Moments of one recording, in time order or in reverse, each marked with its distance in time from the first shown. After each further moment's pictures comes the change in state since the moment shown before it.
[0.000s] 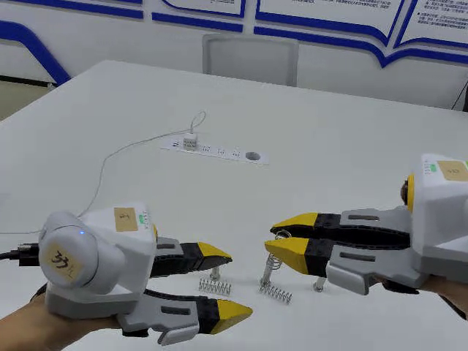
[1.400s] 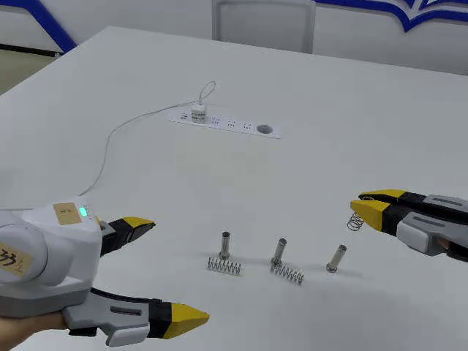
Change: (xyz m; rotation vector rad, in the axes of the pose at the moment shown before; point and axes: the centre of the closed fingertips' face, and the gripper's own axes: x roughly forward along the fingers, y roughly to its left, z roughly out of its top) left arm -0.038 0.050 -0.059 -0.146 0.112 0.226; right arm -0.042 -0.115 -0.072 0.214 0.040 -0.354
